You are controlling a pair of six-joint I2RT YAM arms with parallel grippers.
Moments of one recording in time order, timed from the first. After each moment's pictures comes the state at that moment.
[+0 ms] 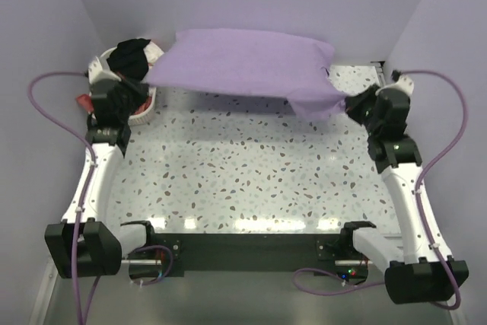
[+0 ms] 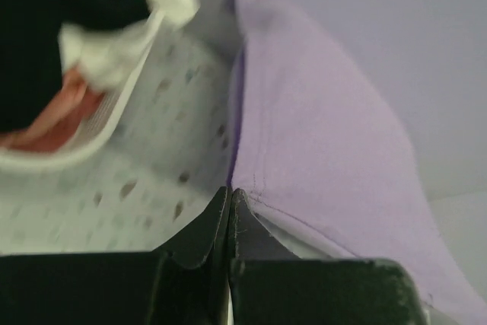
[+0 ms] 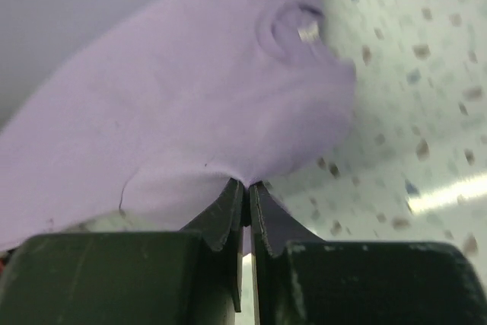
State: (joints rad) left arm 0.08 1.19 1.12 -0.07 0.04 -0.69; right arm 0.05 1.02 1.15 -0.37 0.11 0.62
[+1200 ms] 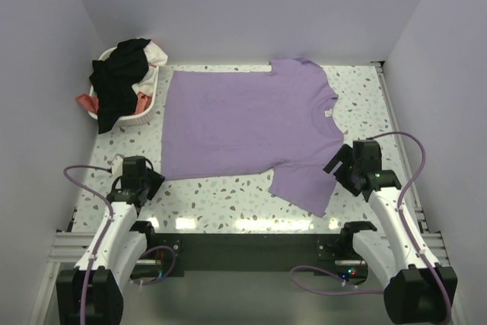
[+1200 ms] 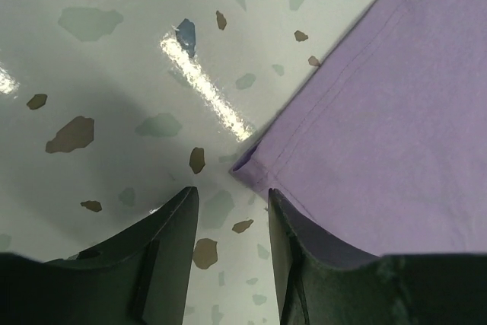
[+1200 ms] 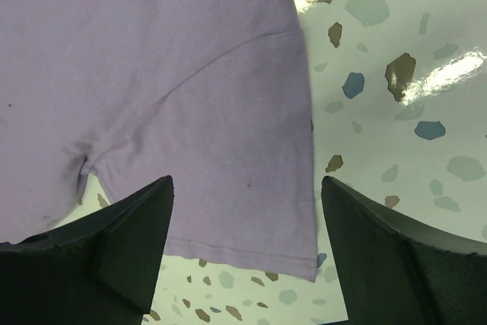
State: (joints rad) left arm 0.04 0.74 0.28 -0.43 -0.14 -0.98; right arm 0.05 0.83 0.57 -0.70 0.06 0.74
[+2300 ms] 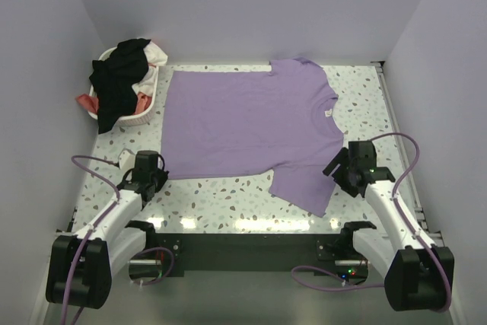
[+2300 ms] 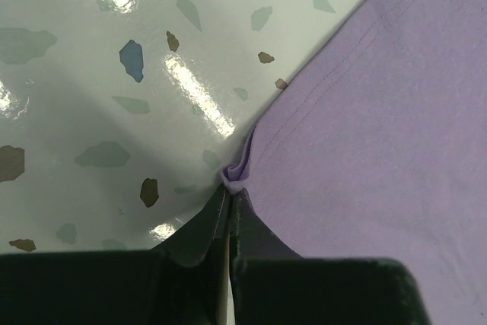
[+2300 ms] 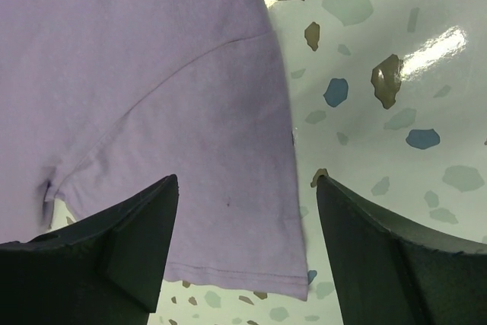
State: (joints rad) left arm -0.11 0.96 0.29 -0.25 -0.29 -1.09; right arm 0.05 0.93 0.54 -0.64 0.10 0.76
